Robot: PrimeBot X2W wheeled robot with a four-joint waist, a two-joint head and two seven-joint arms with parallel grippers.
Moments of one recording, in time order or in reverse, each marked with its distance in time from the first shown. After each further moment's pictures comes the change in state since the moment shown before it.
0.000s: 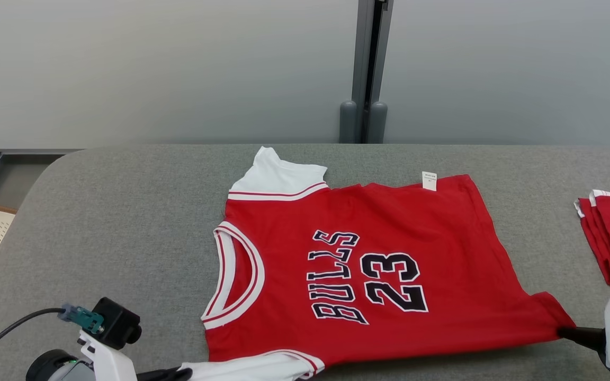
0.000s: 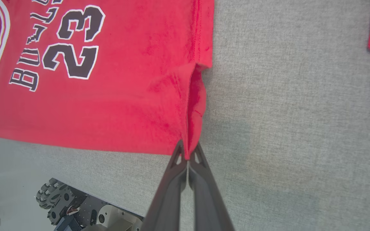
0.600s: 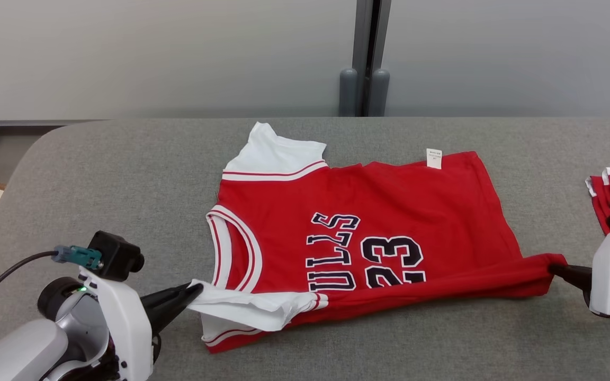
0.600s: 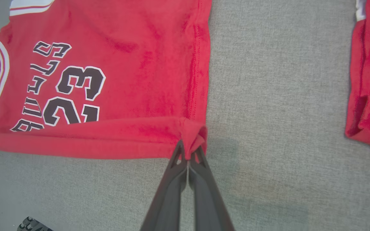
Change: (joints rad) left arm -0.148 -0.102 0.053 0.111 0.084 -0.027 -0.089; right arm -0.126 0.088 -0.064 0.097 -0.114 0.000 -0.046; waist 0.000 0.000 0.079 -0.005
